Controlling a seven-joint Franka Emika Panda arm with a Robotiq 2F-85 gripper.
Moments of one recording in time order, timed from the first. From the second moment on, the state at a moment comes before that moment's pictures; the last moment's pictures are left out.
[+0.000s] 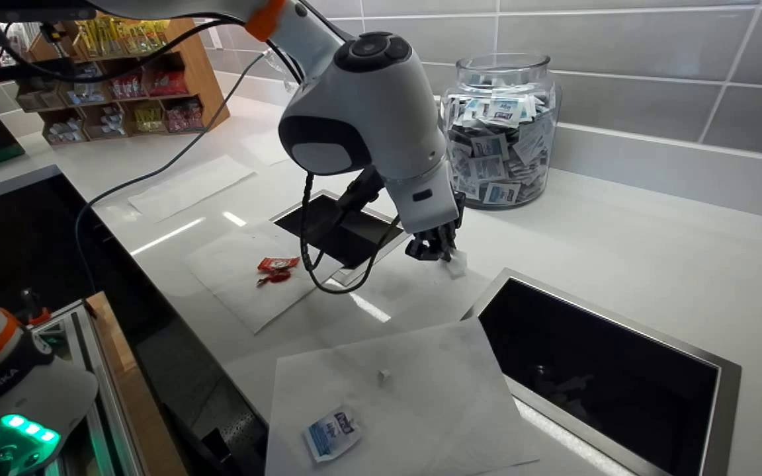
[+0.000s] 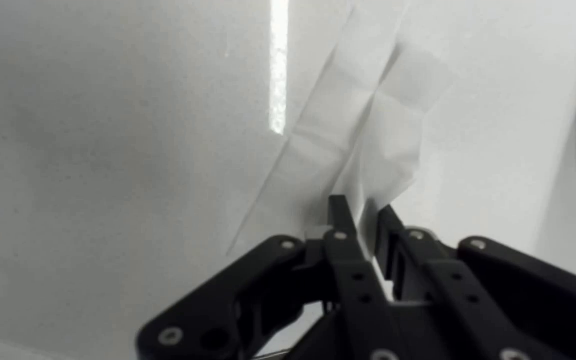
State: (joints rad) arm -0.25 0.40 -0.25 -2.09 0.68 2.72 0.41
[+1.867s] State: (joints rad) arm -0.23 0.30 -0.29 -2.14 0.17 2.79 0.30
